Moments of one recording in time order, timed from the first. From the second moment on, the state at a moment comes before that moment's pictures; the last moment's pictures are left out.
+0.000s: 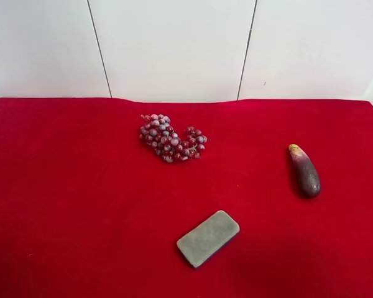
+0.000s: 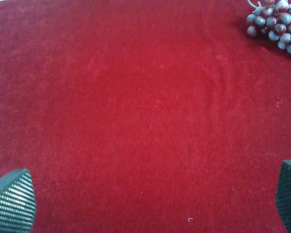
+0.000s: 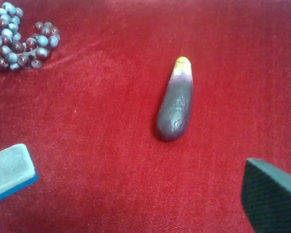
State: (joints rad) left arm -0.10 -0.01 -0.51 0.02 1.06 0.02; right arm 0.30 0.00 -0.48 -0.02 1.06 0.06
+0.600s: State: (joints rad) left arm -0.10 -0.01 -0.51 0.02 1.06 0.02; right arm 0.30 0.00 -0.48 -0.02 1.06 0.06
